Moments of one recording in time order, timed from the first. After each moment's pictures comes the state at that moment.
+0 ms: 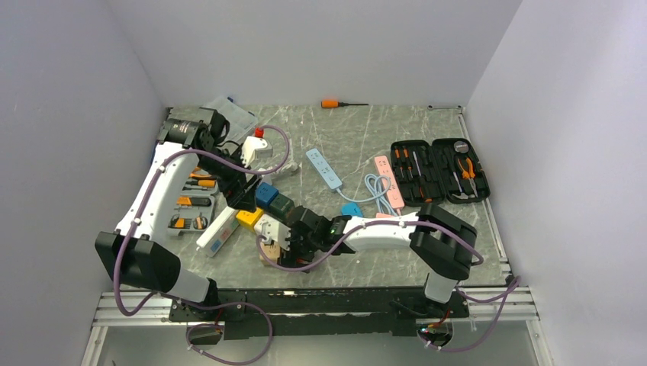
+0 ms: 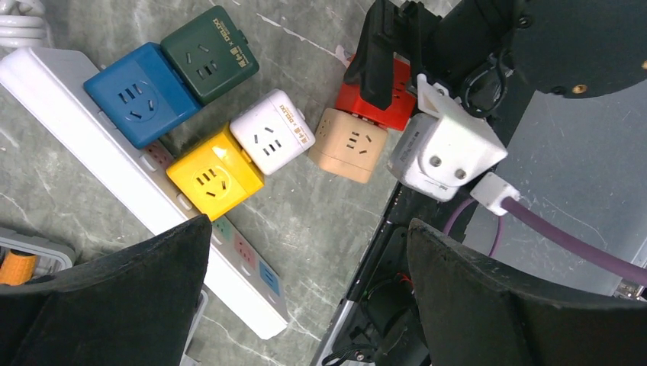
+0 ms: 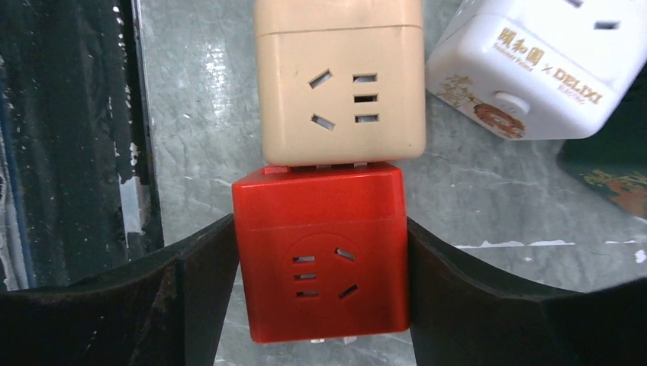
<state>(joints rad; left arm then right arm) -0.20 1.46 1.56 -1.47 0.63 0.80 1.16 1.72 0.97 -0.09 -0.25 -0.29</state>
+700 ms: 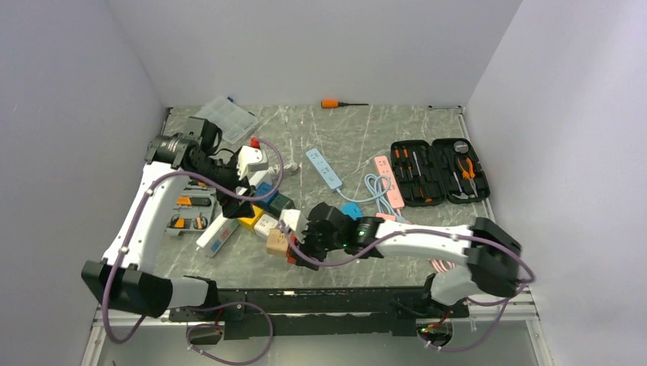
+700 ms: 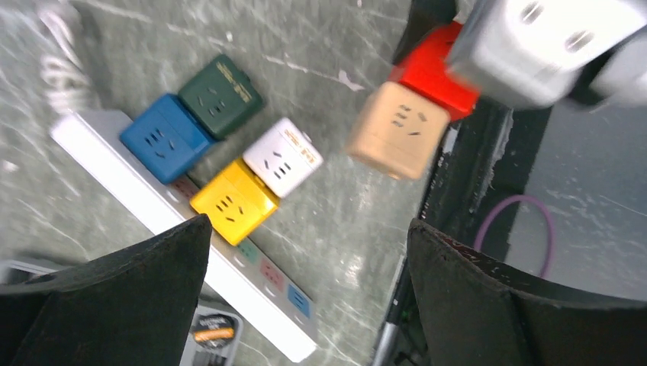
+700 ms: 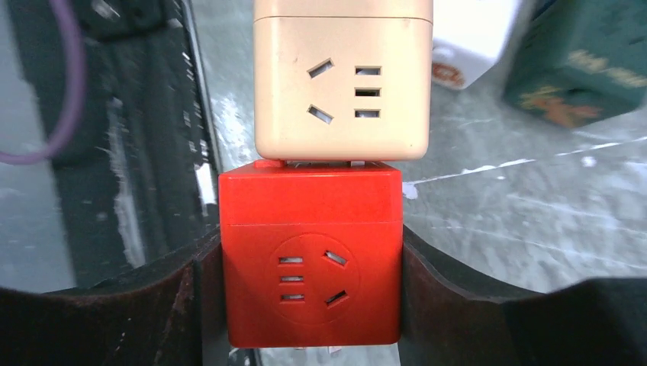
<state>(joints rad) -0.20 1.33 1.46 -1.41 0.68 0.91 1.16 1.50 0.87 -0.11 -0.20 -0.11</state>
